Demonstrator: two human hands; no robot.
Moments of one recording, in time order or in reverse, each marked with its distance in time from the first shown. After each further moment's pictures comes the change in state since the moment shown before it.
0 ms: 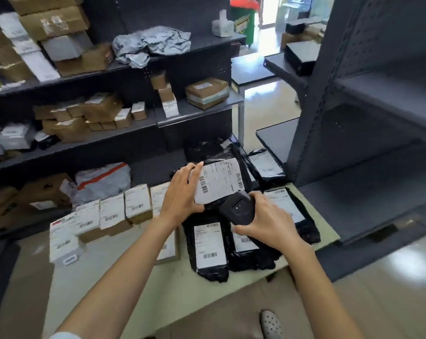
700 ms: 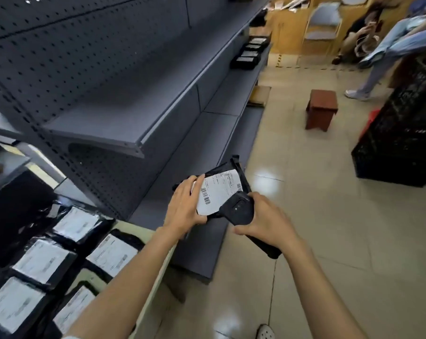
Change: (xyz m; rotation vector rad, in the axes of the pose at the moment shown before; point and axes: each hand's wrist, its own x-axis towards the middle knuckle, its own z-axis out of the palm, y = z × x) left_hand 0.109 0.462 0.134 -0.246 -0.227 0.800; right_hand -0.220 0.303 -0.134 0.227 0.447 0.780
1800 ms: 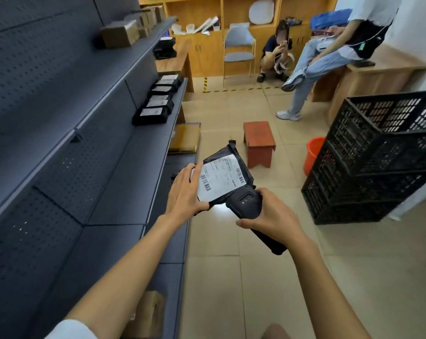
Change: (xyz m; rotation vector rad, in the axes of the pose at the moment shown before) left_hand 0.793 0.181 0.144 -0.108 0.047 0.267; right_hand 0.560 0.302 -0.369 0.078 0.271 0.279
